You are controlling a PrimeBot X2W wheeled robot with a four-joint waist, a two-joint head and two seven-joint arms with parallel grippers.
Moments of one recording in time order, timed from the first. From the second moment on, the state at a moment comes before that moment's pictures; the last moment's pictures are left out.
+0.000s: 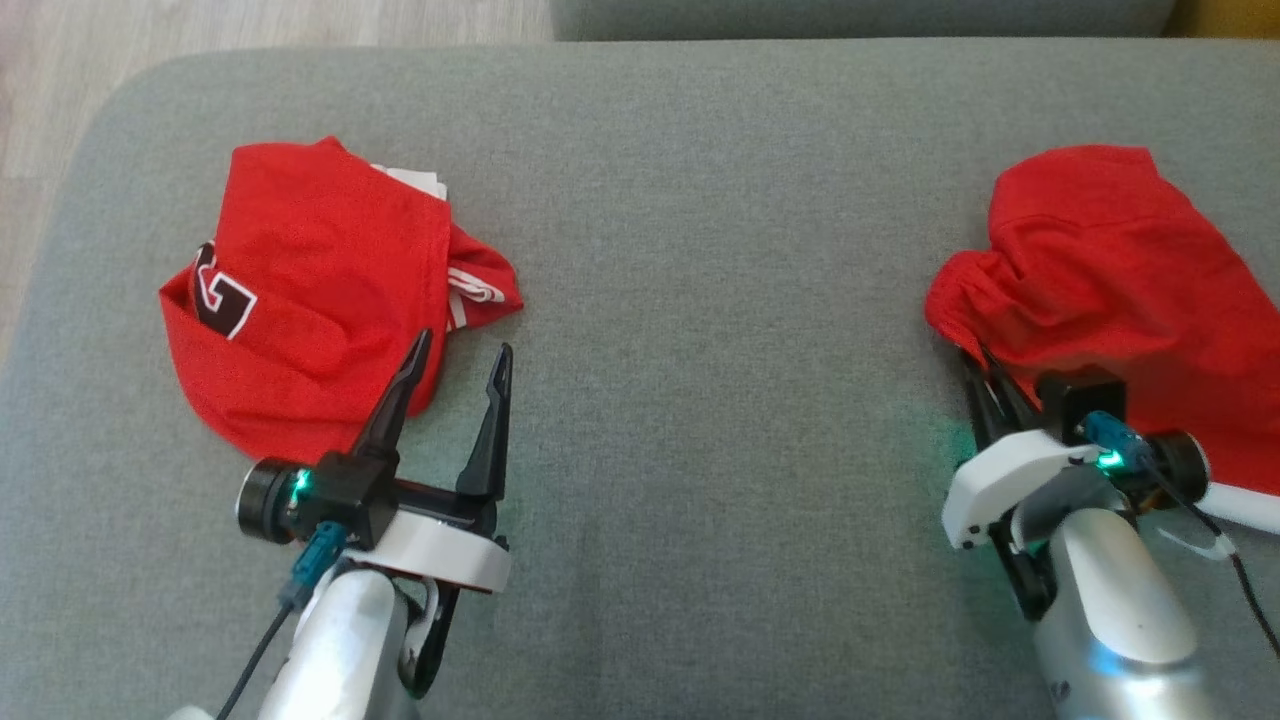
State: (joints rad) left arm -0.26 0.06 -0.26 0.36 -0.14 -0.10 -0.26; right arm -0.36 -0.05 -0.01 0.65 -0.10 0.13 -0.11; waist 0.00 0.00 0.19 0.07
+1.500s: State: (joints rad) left arm -0.25 0.05 -0.22 0.37 -0.12 -0.10 -0.26; right arm -0.30 -0.05 0.20 0.53 0.22 0.13 -0.25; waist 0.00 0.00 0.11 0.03
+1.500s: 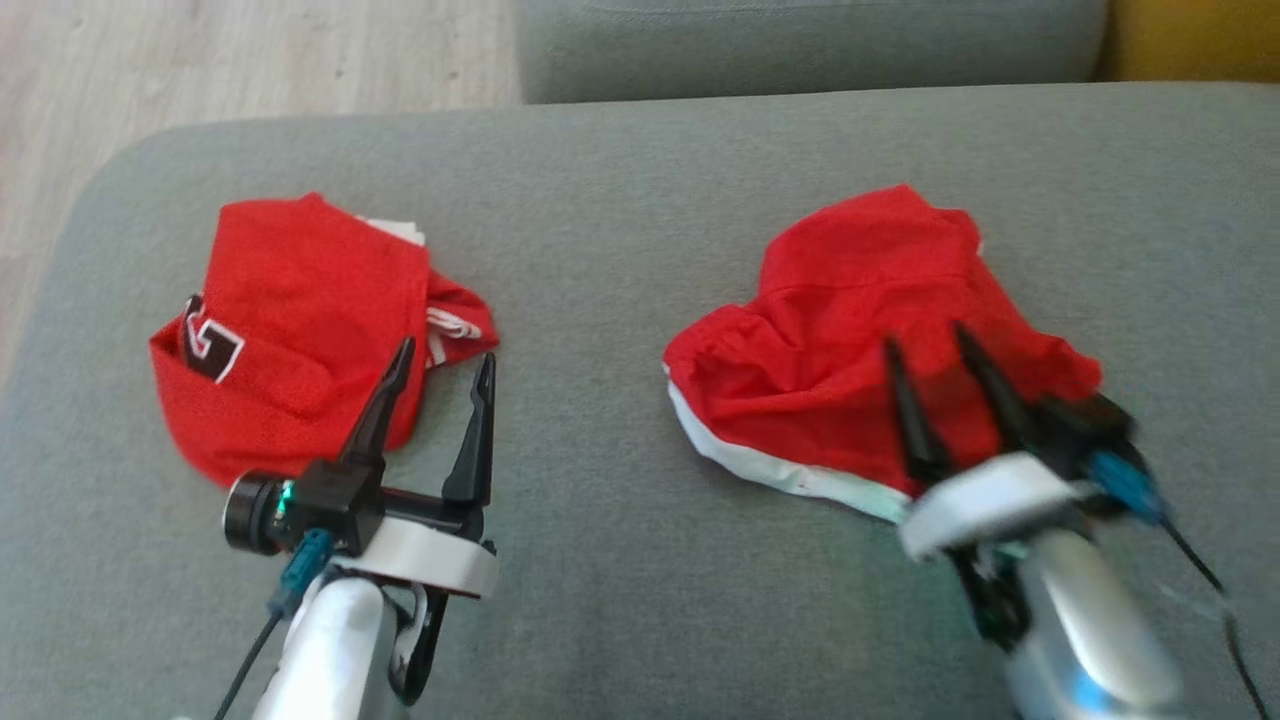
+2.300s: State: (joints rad) left arm -0.22 0.05 -0.23 0.35 -0.12 -0.11 -0.26; right arm -0.03 -0.04 -0.07 0.47 0.11 0.13 -0.10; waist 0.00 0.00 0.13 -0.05
